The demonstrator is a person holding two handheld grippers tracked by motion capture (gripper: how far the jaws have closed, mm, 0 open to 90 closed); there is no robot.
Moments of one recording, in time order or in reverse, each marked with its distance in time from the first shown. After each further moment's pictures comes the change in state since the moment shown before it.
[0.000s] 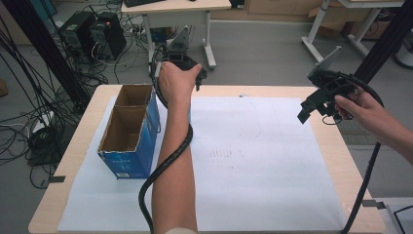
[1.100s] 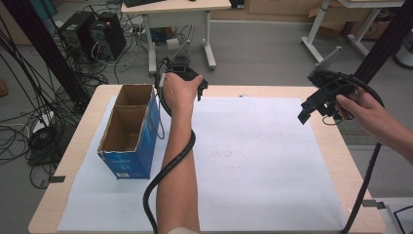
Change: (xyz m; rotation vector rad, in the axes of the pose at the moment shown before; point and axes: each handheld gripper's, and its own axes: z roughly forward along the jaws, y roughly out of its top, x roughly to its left) left arm -0.002 0.007 0.038 0.071 -0.001 -0.007; right arm 0.001 -0.001 0.000 0.001 0.000 -0.009
